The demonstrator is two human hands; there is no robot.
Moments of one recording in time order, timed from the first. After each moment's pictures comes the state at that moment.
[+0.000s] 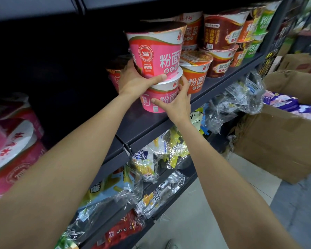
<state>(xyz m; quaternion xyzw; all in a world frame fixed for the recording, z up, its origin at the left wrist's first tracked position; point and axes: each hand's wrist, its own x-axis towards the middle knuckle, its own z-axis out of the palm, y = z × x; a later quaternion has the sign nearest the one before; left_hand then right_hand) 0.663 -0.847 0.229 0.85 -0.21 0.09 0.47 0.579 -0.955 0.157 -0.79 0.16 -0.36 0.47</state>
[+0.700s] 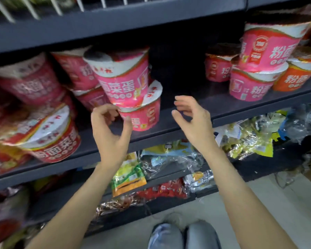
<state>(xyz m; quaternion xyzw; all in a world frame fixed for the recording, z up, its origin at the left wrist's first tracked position) 0.426 -0.539 0.201 0.77 -0.12 0.44 0.45 0.459 -0.738 0.194 -0.82 -0.12 -0.21 0.52</state>
